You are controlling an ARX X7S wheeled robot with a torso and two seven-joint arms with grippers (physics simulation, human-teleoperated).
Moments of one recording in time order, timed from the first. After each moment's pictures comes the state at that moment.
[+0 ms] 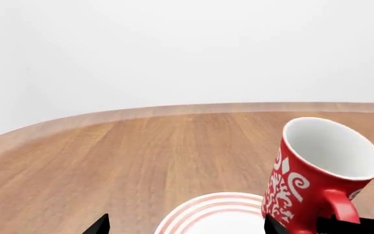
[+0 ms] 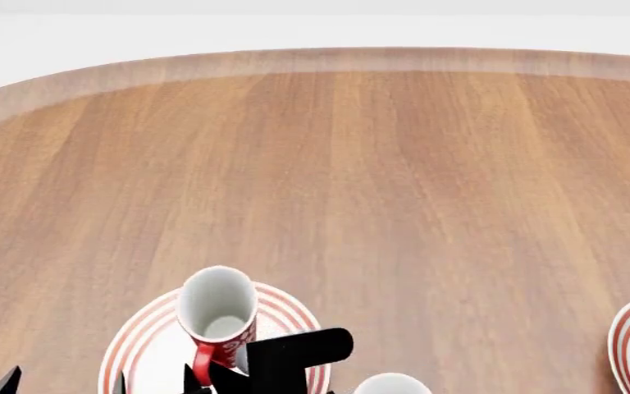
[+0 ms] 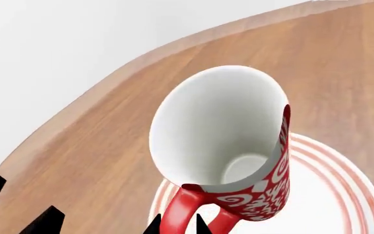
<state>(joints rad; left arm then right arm) 0.04 -0.29 0.28 0.16 -0.24 0.01 -0.31 0.52 0.23 -0.82 0.09 0.92 0.27 0.29</state>
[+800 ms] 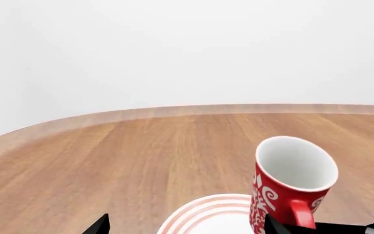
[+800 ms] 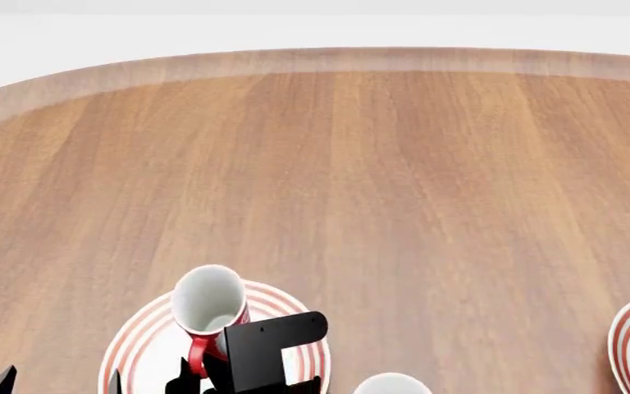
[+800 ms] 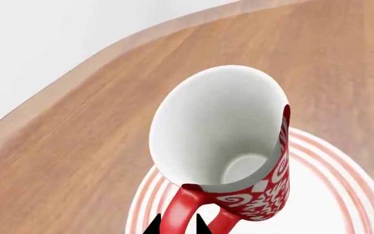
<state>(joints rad) 0.04 -0.30 0.29 0.16 -0.26 0.01 -0.32 0.62 0.12 -0.86 0.36 0.88 0.26 0.24</state>
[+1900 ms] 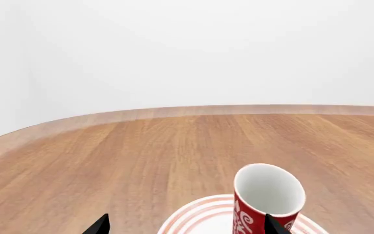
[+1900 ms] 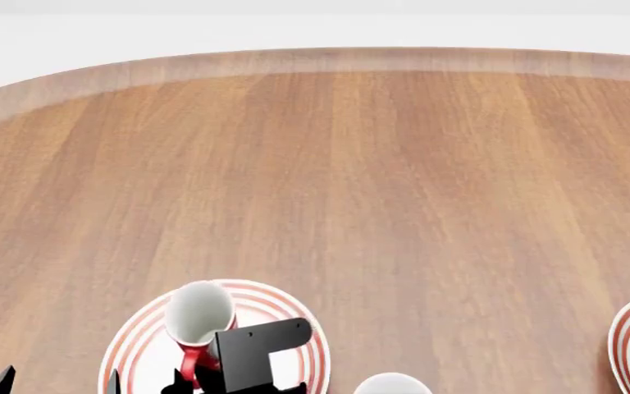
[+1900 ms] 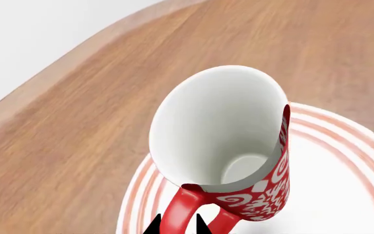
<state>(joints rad) 0.04 -0.32 0.30 0.16 -0.27 0.02 -0.33 0.72 0.01 -1.00 0.73 0.96 0.08 0.10</state>
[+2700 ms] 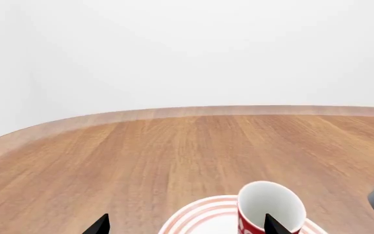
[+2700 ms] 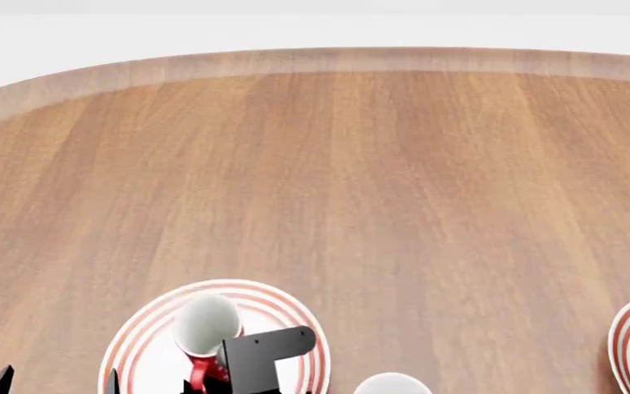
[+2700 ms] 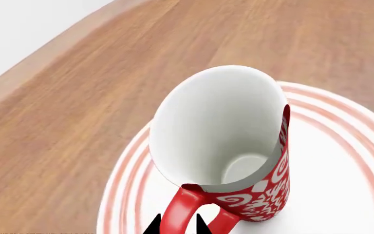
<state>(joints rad) 0.03 -0.33 0.31 0.17 -0.28 0.02 -0.34 0.85 0.00 -1.53 0.90 1.44 -0.16 0.10</state>
